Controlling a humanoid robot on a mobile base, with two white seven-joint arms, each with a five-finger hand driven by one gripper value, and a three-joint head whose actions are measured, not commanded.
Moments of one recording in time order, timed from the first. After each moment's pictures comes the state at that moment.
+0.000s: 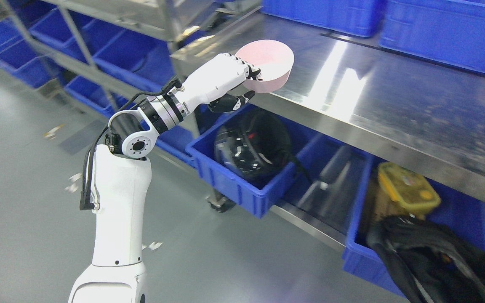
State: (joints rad) left arm -0.54 0.00 0.04 -1.48 -0.86 -0.72 -0.64; right arm 0.00 0.00 0.05 0.00 0.06 -0.08 -0.03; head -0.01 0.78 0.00
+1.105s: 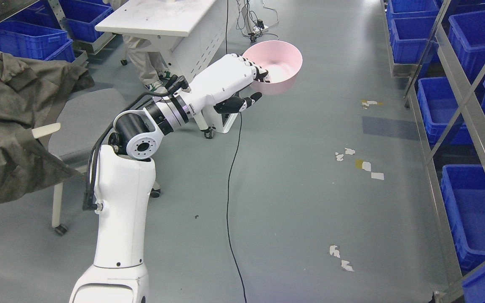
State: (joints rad) left arm -0.54 0.00 0.01 -1.50 -0.86 -0.71 -0.64; right arm 0.00 0.00 0.05 0.00 0.06 -0.08 -0.02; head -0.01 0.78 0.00
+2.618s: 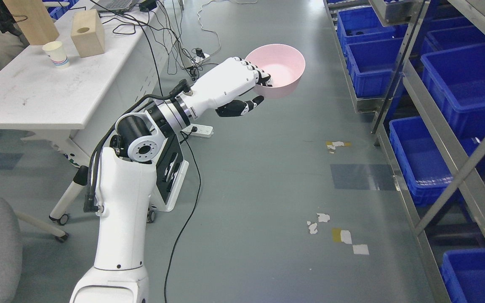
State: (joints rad) left arm -0.53 0.00 0.00 -1.50 -0.86 -0.73 -0.63; right arm 0.00 0.00 0.05 0.00 0.06 -0.08 -0.03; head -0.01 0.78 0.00
